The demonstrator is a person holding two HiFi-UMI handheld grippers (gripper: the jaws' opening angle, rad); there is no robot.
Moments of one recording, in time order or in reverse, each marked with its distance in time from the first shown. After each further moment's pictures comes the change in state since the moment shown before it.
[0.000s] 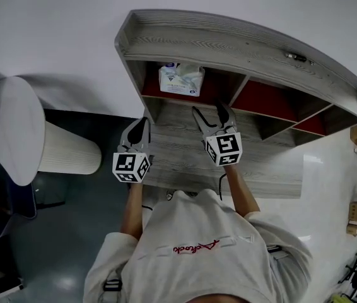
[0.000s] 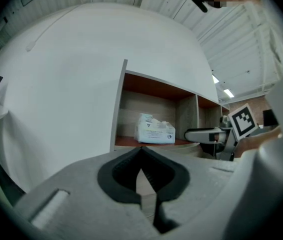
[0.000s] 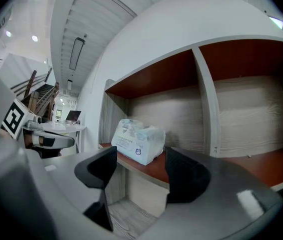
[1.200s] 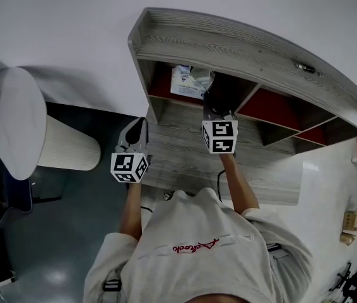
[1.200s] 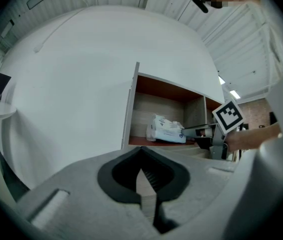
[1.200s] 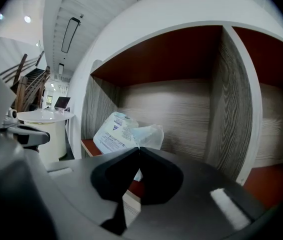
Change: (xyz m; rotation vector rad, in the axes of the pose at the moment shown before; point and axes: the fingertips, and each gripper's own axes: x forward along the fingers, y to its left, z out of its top) left arm -0.010 0.029 -0.002 -0.026 -0.016 0.059; right arm 0.048 -0.014 0.005 -0.057 0.139 -0.117
